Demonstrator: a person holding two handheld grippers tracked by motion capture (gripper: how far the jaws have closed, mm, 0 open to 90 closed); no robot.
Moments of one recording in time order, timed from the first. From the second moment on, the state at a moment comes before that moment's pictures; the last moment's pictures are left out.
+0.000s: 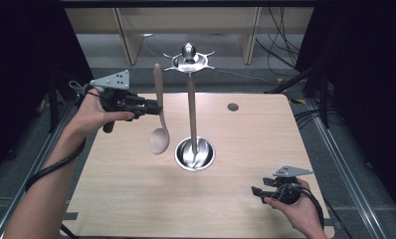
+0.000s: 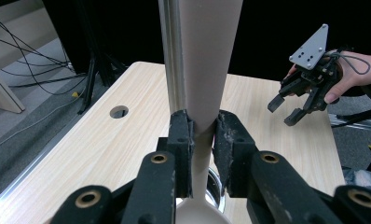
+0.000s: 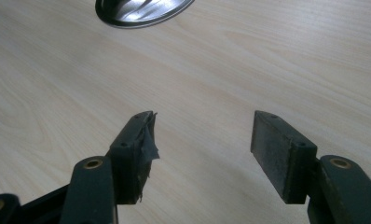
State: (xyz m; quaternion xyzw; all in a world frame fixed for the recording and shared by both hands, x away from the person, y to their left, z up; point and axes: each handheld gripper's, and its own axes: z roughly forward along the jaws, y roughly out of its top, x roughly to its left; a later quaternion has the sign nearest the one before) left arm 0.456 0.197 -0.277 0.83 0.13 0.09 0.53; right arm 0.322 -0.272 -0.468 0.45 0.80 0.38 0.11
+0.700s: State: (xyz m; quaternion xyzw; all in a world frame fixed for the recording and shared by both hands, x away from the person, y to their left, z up) left arm 0.461 0.190 -0.281 0.84 0.13 0.08 0.53; right arm 0.322 -0.272 -0.468 0.45 0.80 0.38 0.12
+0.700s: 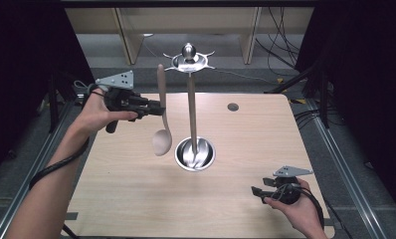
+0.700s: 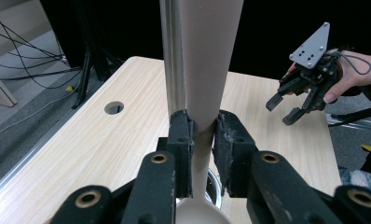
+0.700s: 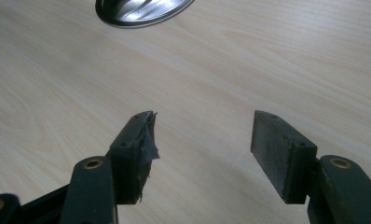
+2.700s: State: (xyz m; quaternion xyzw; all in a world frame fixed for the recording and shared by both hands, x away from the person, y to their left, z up) left arm 0.423 0.213 -0.308 0.78 0.20 0.17 0.57; right arm 0.320 -0.271 -0.466 0.46 0.80 0.37 0.11
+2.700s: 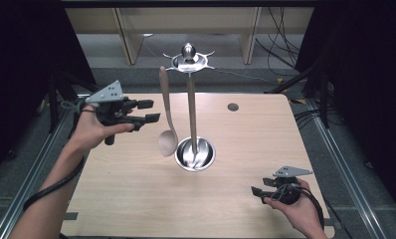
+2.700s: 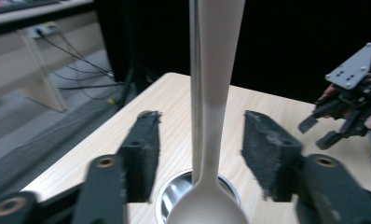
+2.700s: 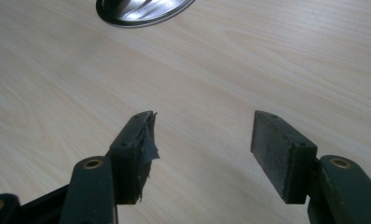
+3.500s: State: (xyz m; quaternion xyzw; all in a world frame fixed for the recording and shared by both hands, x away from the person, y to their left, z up) left arm 0.350 0.265 -0.455 0.74 0.35 0.25 0.51; right arm 0.320 -0.271 -0.467 0.46 0.80 0.37 0.12
